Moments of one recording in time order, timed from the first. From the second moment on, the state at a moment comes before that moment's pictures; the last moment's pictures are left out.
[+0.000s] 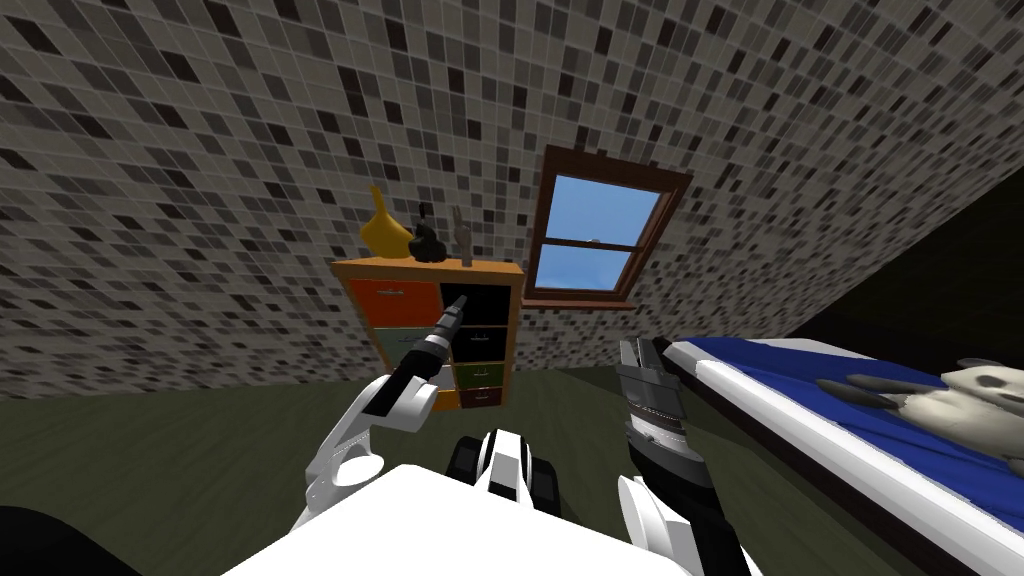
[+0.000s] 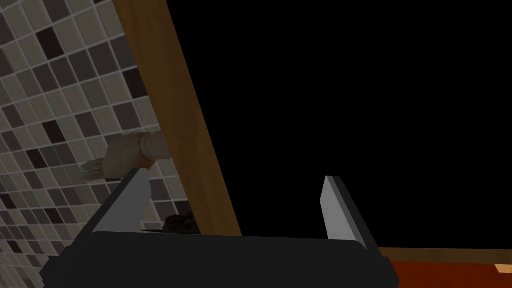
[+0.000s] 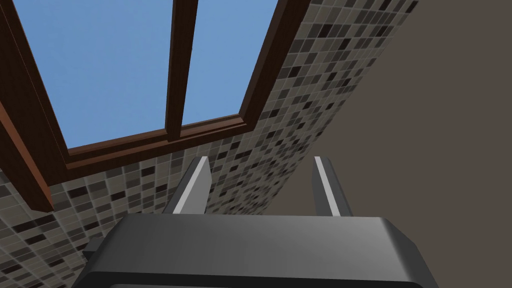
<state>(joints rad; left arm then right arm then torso) 0.33 0.09 -0.05 -2.42 -0.13 0.28 -0.16 0.55 -0.03 0.01 -2.31 0.07 -0.48 -0.01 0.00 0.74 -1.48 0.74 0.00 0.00</state>
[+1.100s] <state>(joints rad) 0.35 0.05 -0.07 -2.50 -0.13 0.35 -0.17 0.54 -0.03 0.01 -2.31 0.07 -0.48 -0.01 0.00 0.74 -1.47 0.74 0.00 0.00</state>
